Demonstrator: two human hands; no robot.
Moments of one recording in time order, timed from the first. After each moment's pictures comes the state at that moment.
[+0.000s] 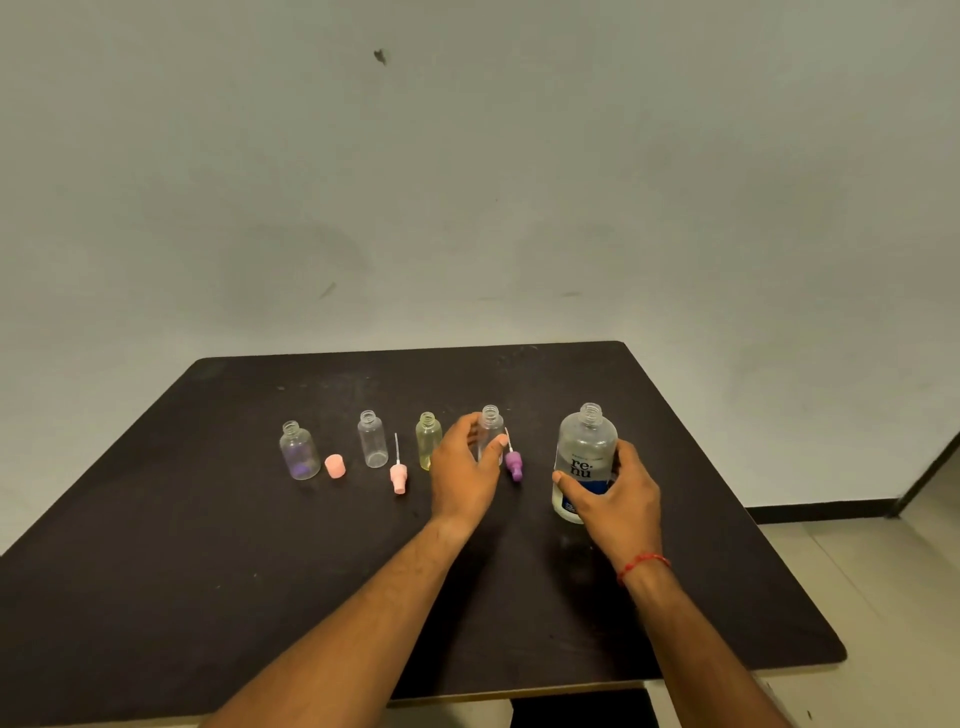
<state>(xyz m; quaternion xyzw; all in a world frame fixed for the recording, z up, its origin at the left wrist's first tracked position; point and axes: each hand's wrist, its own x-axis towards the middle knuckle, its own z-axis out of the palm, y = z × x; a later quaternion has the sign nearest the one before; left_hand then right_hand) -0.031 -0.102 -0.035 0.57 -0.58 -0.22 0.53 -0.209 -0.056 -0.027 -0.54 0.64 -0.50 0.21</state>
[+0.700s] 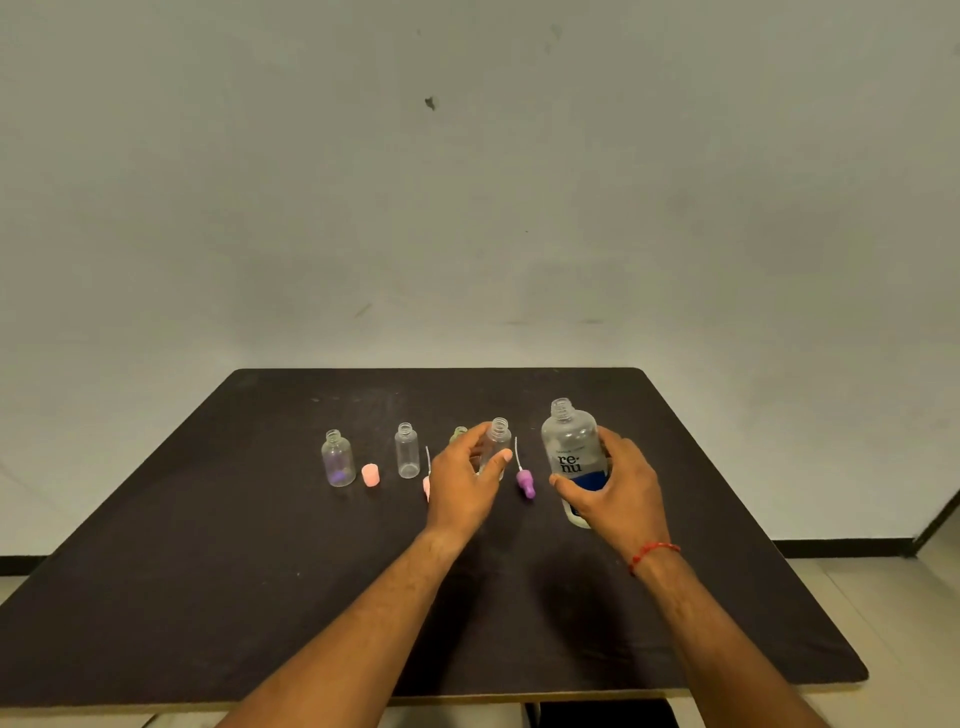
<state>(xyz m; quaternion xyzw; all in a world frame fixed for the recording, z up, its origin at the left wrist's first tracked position) 0.013 -0.080 -0.019 0.54 -0.60 -0.24 0.55 -0.183 -0.056 0.007 -0.65 0.60 -0.44 0.13</state>
